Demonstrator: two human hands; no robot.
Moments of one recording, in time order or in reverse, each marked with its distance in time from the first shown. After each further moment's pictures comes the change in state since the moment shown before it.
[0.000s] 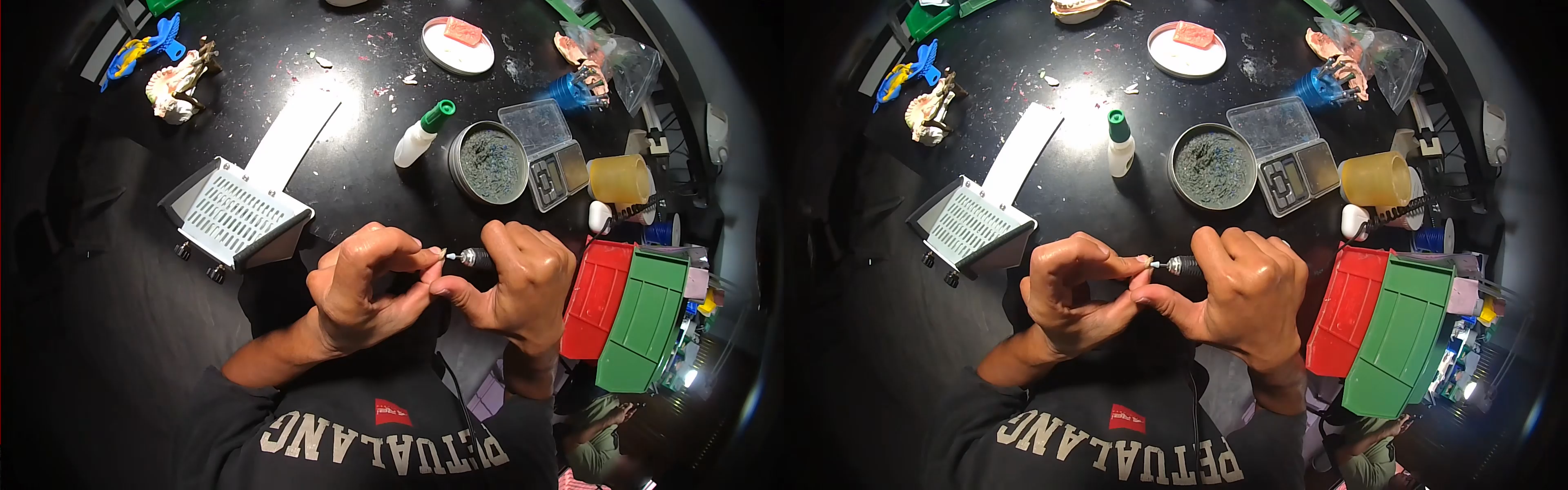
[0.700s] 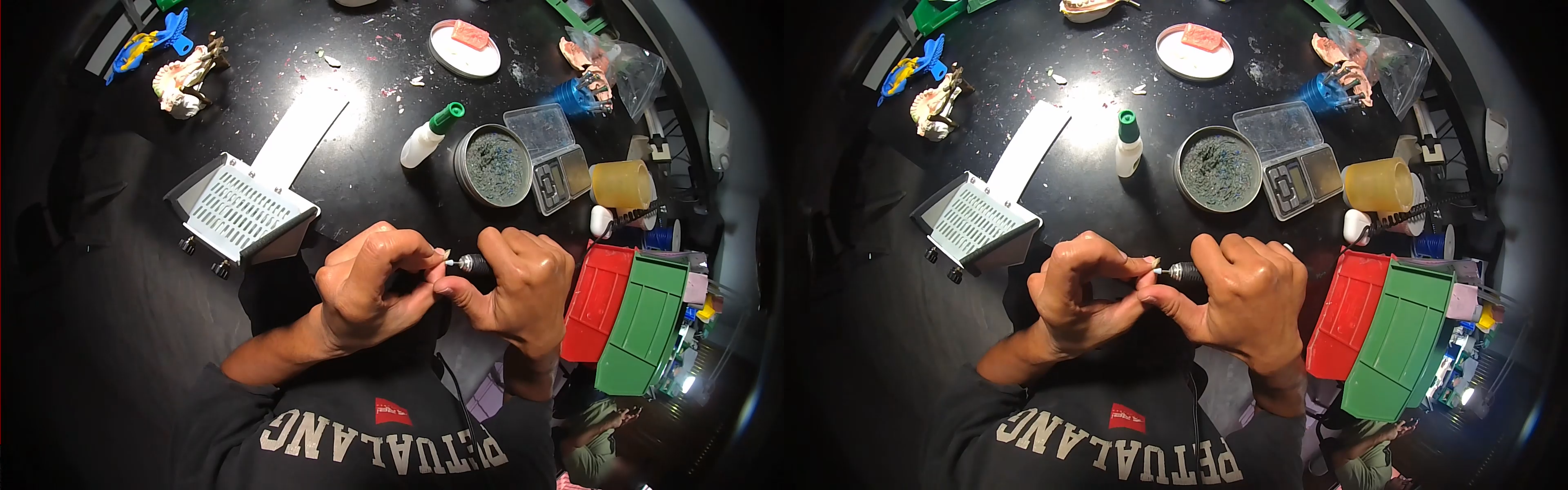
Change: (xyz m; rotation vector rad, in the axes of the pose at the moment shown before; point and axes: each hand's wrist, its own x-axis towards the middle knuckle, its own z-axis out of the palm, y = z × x) left_hand 0.008 0.004 0.000 0.101 -0.023 0.015; right_hand -0.002 0.001 0.000 -0.008 -0.042 -0.029
